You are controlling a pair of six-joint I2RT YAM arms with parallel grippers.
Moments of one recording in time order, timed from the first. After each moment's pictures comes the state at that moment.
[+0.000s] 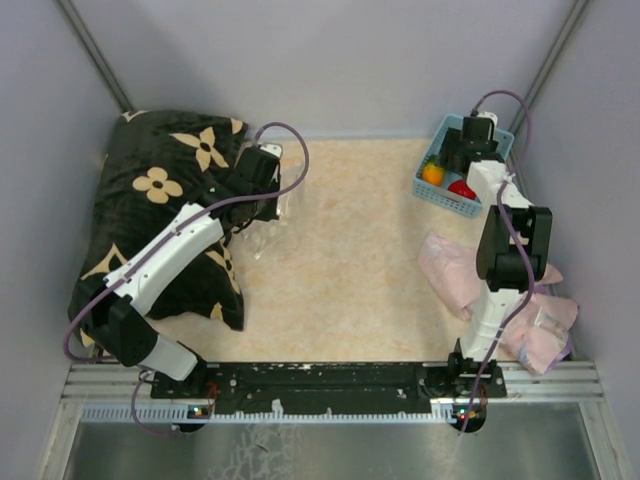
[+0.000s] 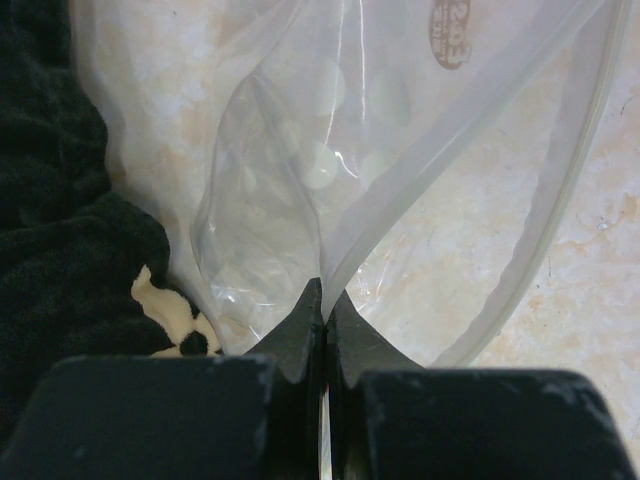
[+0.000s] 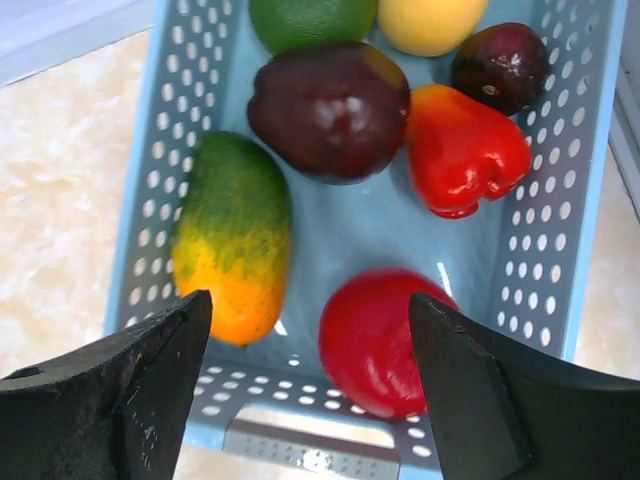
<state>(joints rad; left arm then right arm) -0.60 1.50 1.44 -0.73 -0.32 -0.26 -0.04 1.93 1.55 -0.25 0.16 0.23</state>
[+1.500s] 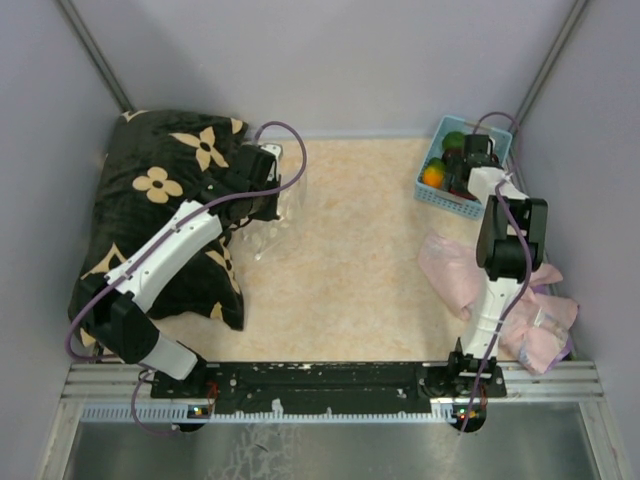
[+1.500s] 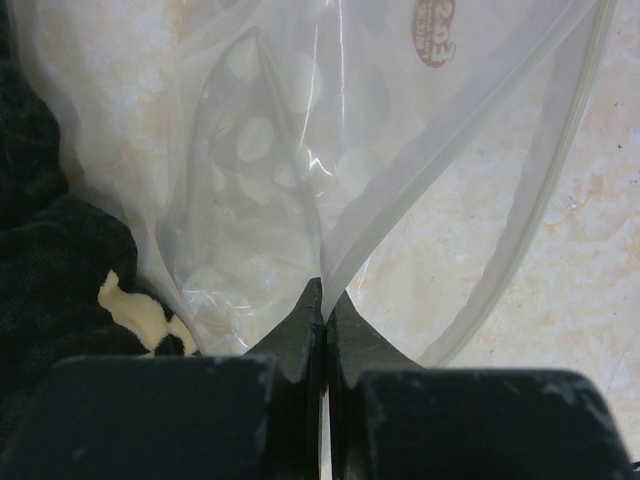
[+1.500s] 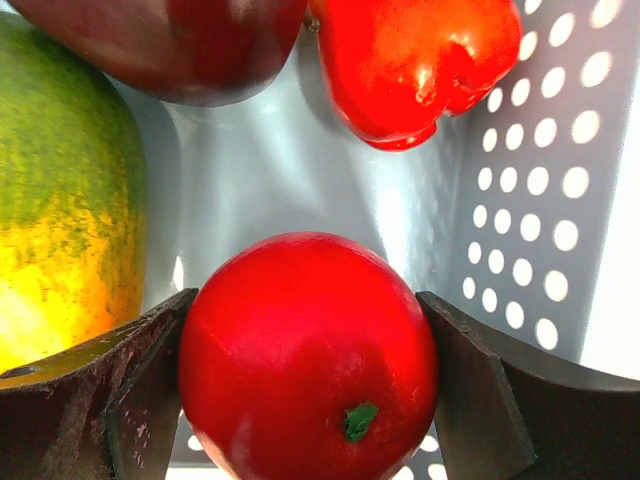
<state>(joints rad) -0.57 1.51 1.44 -0.73 -0.21 -0.26 -0.10 2.08 1.55 -0.34 0.22 0.15</state>
